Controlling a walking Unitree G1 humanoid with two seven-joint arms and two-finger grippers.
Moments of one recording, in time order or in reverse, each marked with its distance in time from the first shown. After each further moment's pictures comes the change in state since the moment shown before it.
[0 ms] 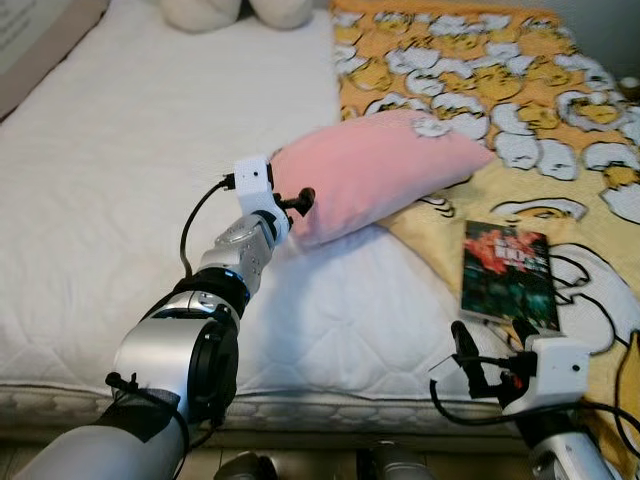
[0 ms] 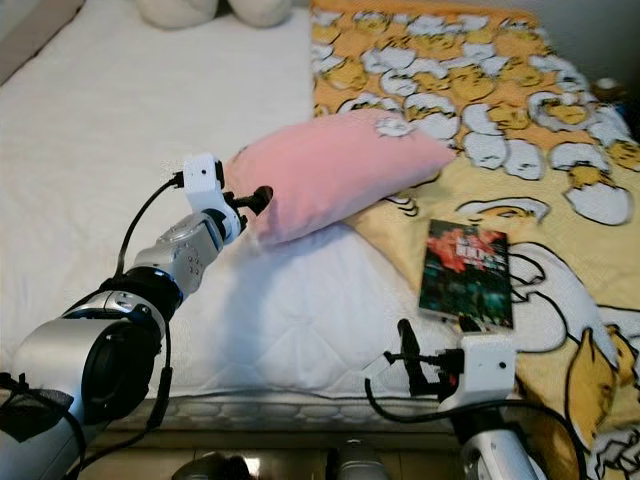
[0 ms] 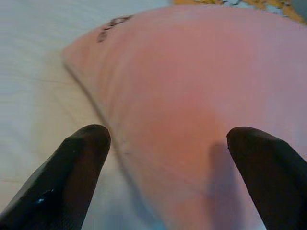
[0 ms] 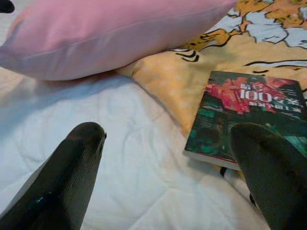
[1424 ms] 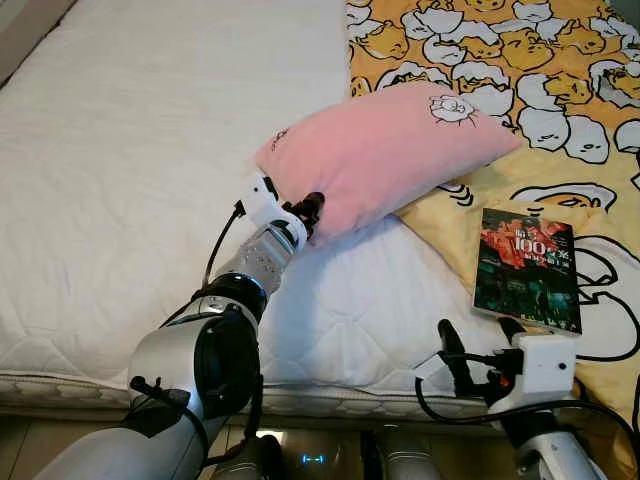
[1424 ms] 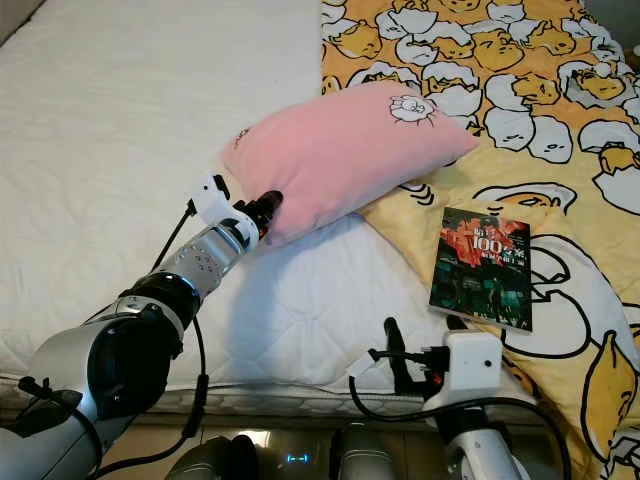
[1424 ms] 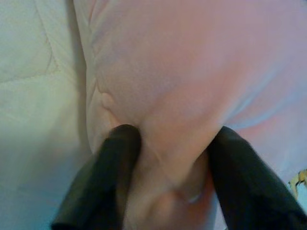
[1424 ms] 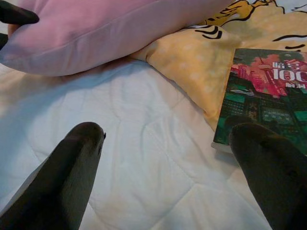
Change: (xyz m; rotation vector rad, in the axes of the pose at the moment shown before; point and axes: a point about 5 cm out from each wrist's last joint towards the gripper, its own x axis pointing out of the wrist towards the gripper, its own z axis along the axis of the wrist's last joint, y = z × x) left arm 0.001 -0.020 -0.019 -0.476 0.053 -0.052; right arm 0.003 0.017 0.004 0.032 0.000 0.009
